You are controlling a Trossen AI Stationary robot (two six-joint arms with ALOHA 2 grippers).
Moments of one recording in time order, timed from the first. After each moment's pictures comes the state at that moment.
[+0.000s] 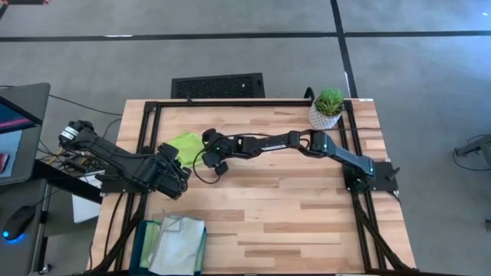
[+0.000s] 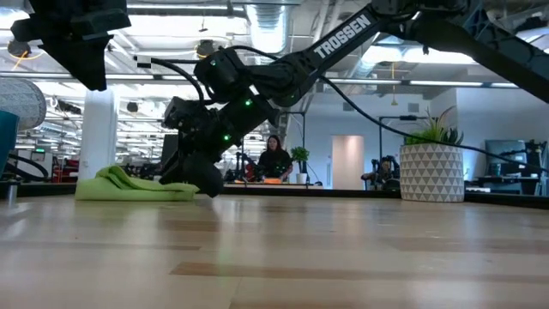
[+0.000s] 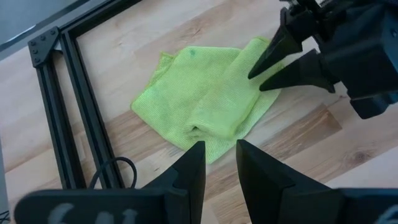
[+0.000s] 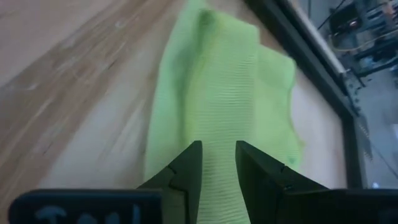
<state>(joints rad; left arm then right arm) -0.44 1.23 1.01 -1.49 -0.64 -1.56 -0.12 2.49 1.88 0.00 0.03 -0.87</state>
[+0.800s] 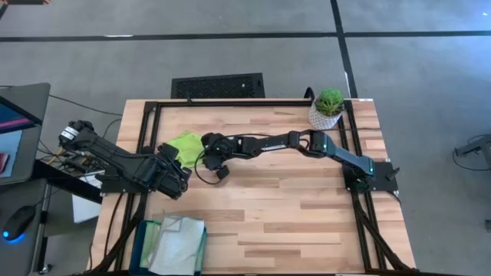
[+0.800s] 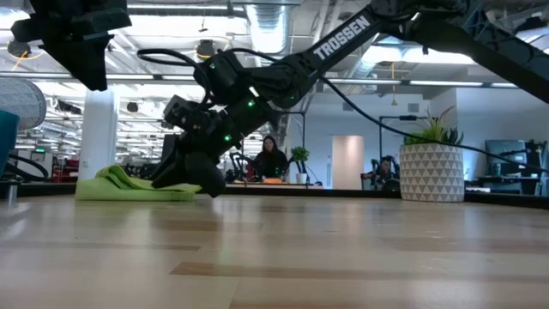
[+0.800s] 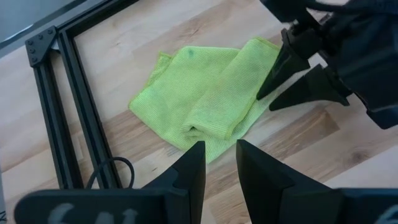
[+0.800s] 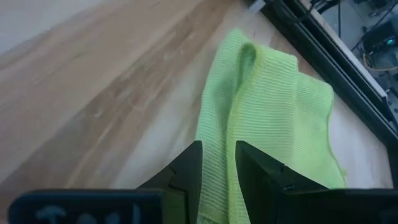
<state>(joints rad) -0.44 1.23 1.01 -1.48 -0.64 -1.56 -0.11 2.49 1.88 -0.01 -0.13 -0.85</state>
